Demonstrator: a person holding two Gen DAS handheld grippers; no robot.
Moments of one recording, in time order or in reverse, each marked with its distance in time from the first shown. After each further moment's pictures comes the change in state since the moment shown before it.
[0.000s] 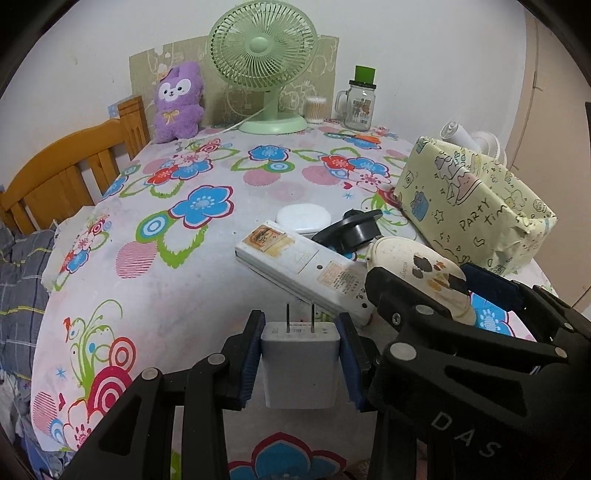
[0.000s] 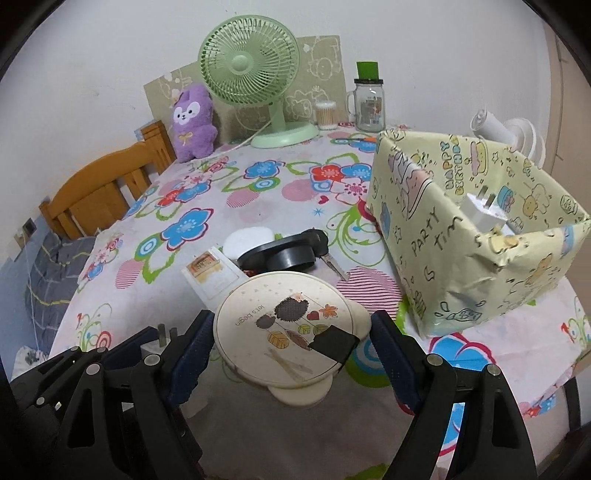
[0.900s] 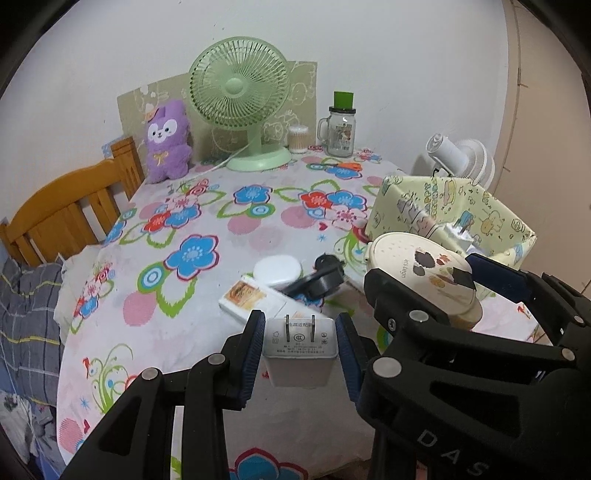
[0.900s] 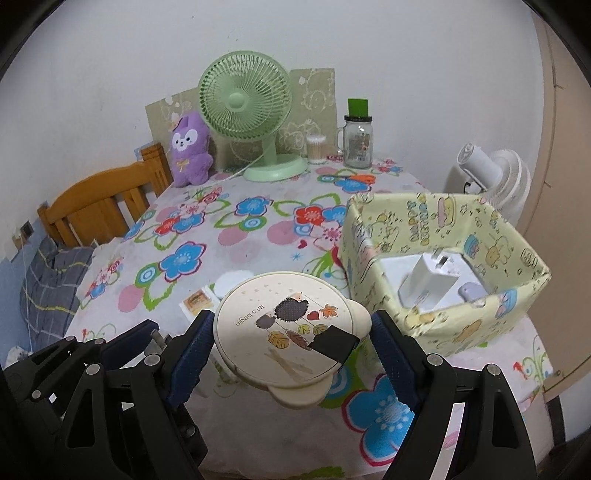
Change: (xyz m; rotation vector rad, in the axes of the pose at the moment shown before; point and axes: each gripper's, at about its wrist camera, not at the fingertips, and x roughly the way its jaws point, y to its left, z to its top) left arm -0.032 -0.034 0.036 0.065 -0.067 0.018; right arm -0.043 -0.015 0.035 -0.038 -0.071 -0.042
